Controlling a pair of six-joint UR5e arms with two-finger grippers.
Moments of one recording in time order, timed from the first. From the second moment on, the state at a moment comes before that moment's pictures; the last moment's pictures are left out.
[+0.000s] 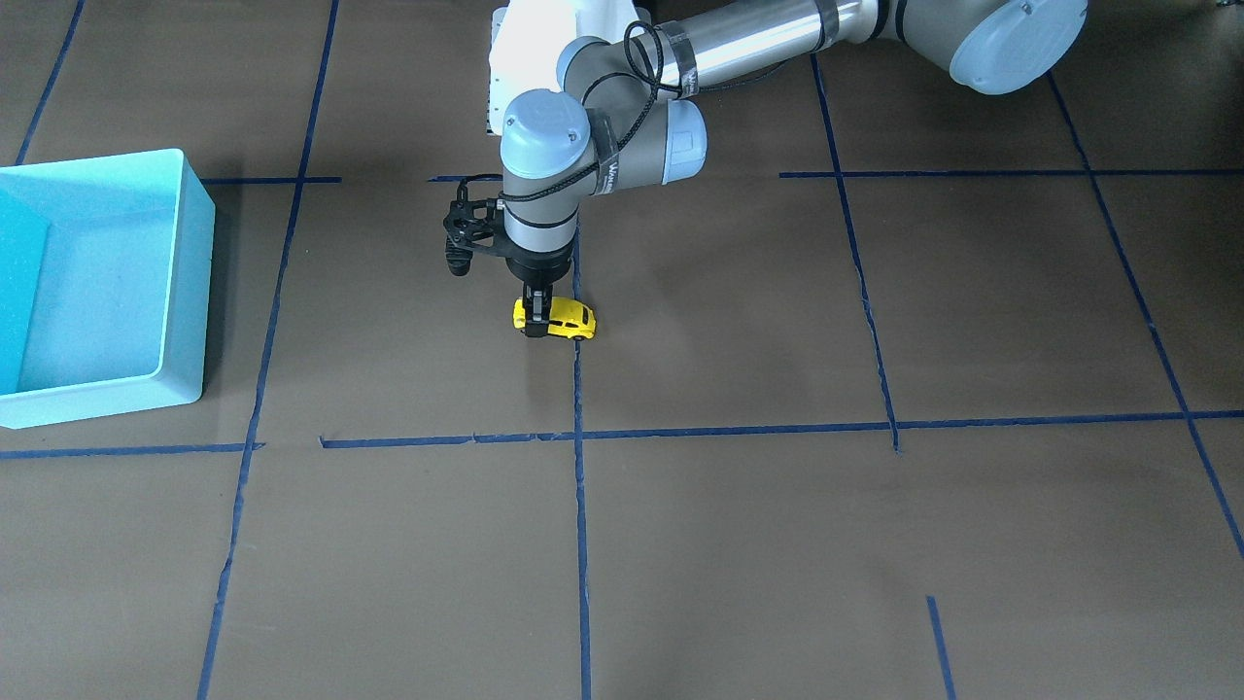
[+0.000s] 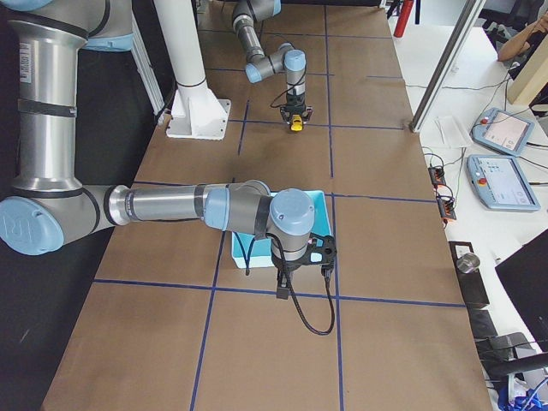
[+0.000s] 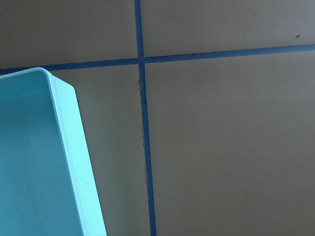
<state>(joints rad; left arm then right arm) -0.45 -2.55 -1.25 -1.80 -1.83 0.30 1.67 -1.68 1.80 -1.79 2.34 -0.06</state>
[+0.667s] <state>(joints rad) -0.45 -2.53 -1.26 -1.82 -1.84 0.30 1.67 -1.68 1.80 -1.79 2.35 -0.06</state>
